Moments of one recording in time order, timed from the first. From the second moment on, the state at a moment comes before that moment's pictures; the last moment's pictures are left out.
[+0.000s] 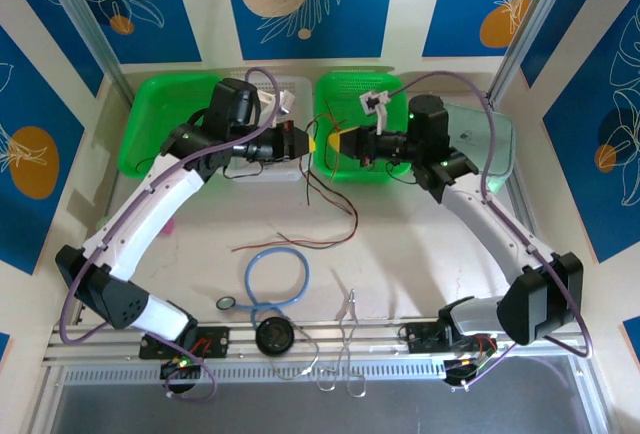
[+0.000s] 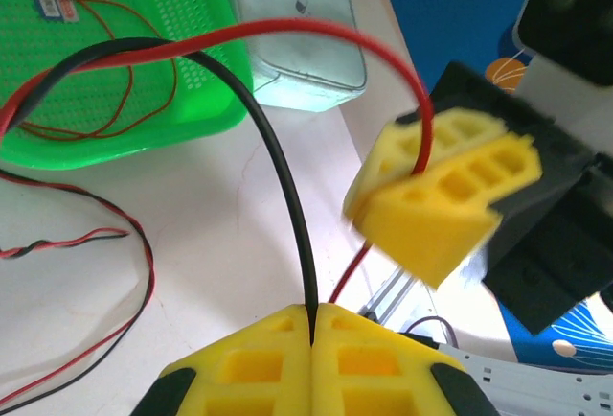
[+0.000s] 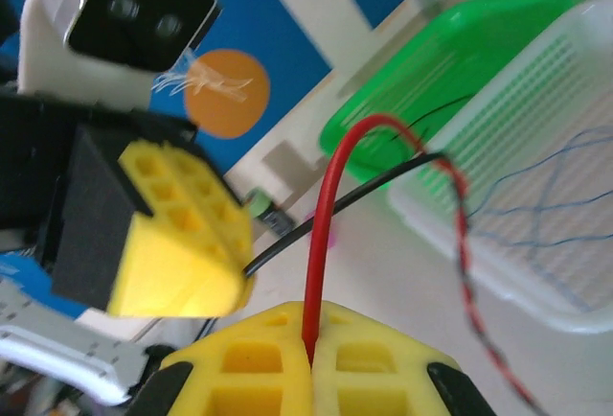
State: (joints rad) left arm -0.56 1.48 1.64 -0.76 0.56 -0.62; right arm 0.39 1.32 1.20 -0.14 -0.80 0.42
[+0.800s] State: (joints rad) left arm -0.55 1.49 2.02 -1.13 0.27 -0.34; right arm 0.20 1.21 1.43 -0.52 -0.18 0.20
